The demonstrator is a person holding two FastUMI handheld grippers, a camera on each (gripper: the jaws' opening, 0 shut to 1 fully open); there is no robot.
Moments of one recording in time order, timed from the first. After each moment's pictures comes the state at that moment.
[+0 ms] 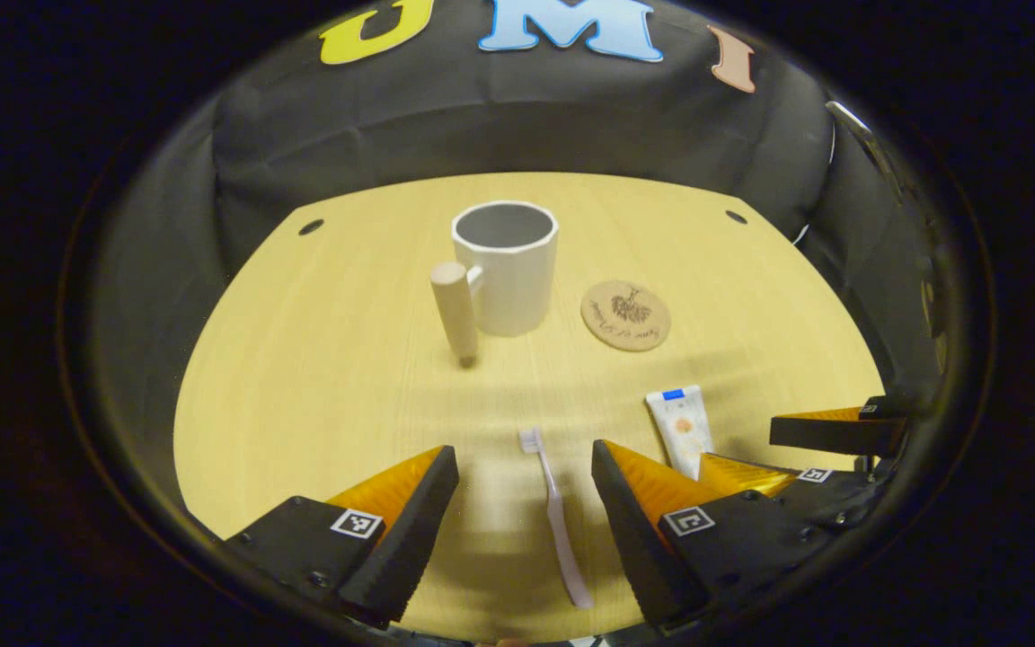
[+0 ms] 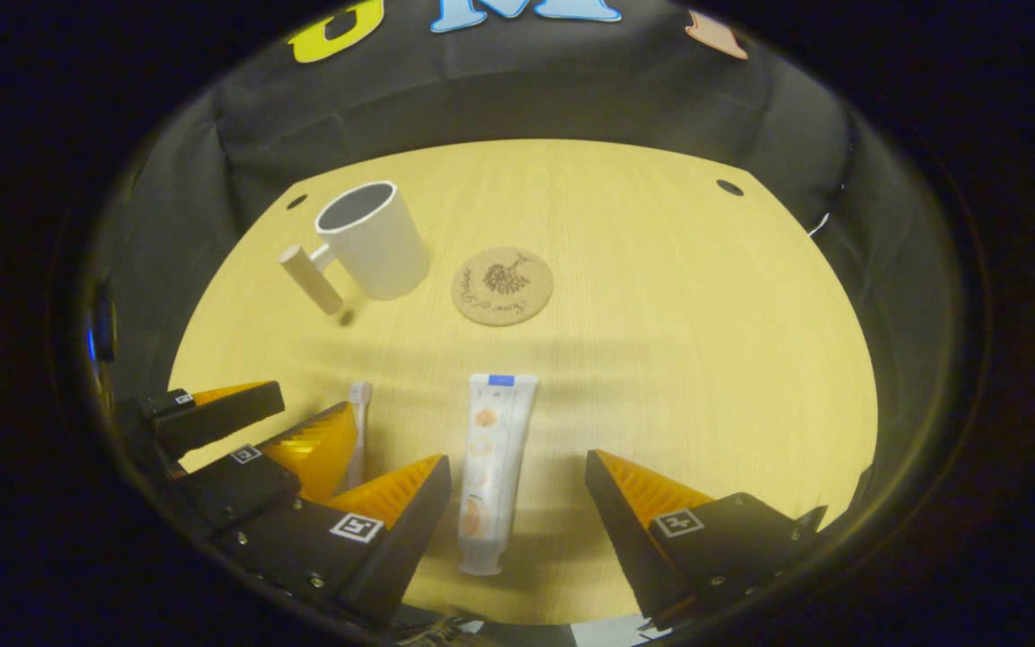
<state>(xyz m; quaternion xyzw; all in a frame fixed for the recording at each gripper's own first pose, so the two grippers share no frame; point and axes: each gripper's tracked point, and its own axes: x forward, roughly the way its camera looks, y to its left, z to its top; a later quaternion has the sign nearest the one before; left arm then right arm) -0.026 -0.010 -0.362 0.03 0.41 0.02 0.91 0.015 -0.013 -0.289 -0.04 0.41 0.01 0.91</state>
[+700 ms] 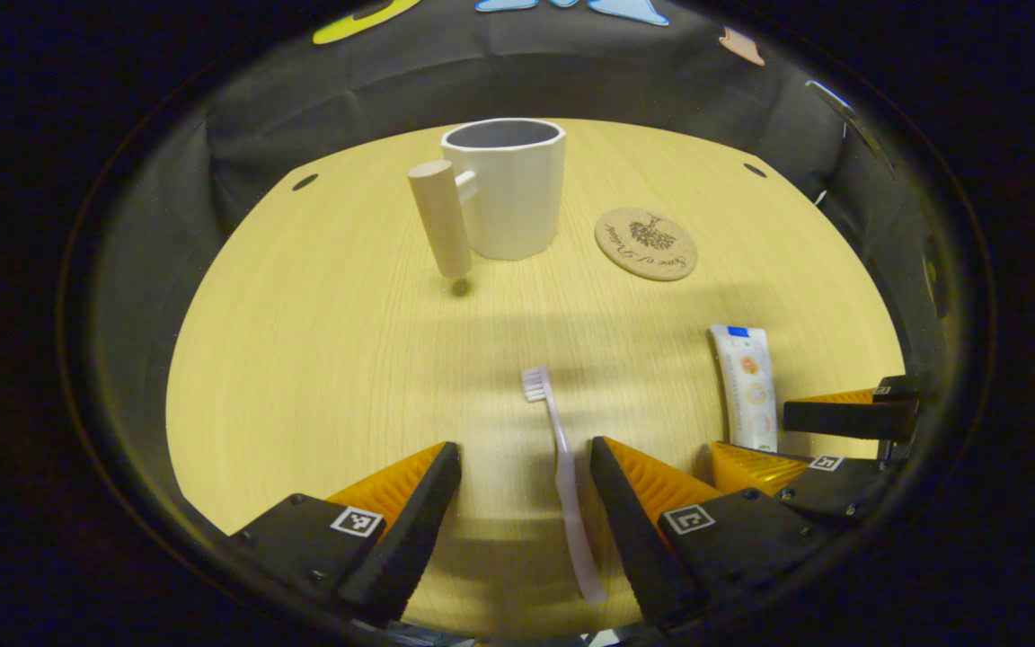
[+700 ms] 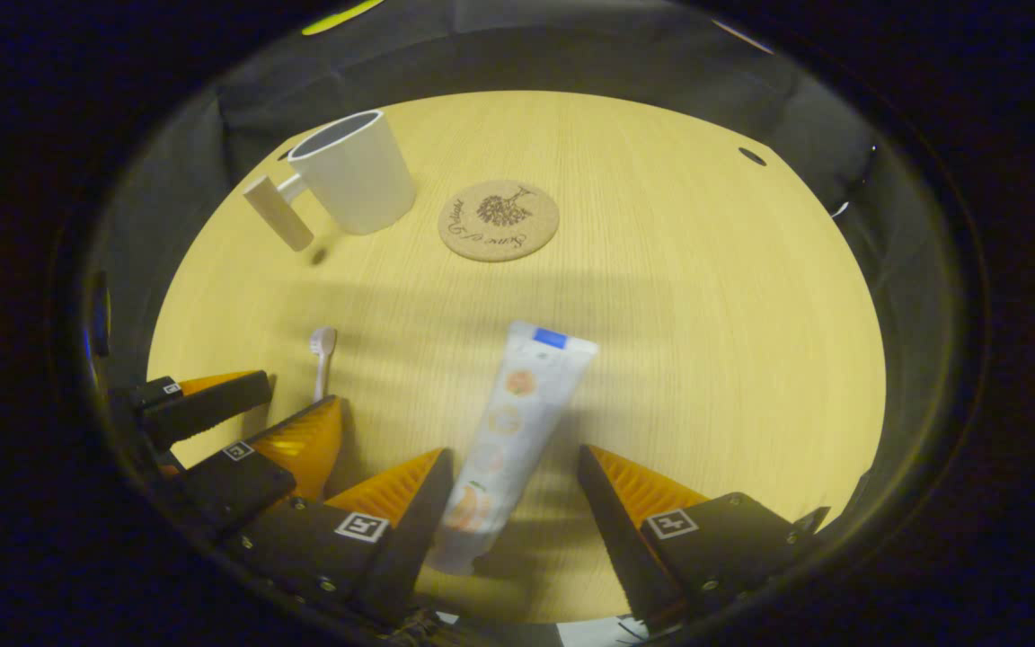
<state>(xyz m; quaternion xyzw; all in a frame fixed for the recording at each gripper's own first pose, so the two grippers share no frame) -0.036 -0.002 -0.409 0.03 0.47 0.04 0.88 0.011 -0.026 -0.329 -0.07 0.48 0.01 0.87</state>
